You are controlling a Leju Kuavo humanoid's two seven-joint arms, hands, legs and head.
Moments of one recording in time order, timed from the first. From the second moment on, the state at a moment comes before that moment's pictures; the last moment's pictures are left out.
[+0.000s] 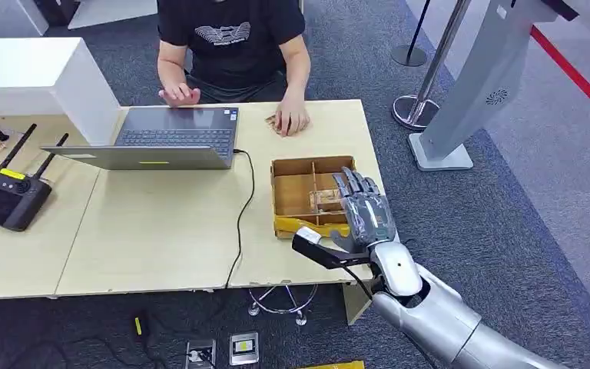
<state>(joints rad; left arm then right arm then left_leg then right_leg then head) -0.15 0.10 -1.37 -0.22 0.91 -0.07 0.00 -0.59 -0.31 0.97 -1.23 0.98 -0.21 0.44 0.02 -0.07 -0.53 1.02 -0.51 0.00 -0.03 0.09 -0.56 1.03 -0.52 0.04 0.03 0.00</state>
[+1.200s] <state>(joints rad) -0.15 0.10 -1.37 -0.22 0.89 -0.07 0.01 -0.59 -0.25 0.97 -1.10 1.01 -0.22 0.42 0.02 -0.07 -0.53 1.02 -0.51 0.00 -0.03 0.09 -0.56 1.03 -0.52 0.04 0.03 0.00</state>
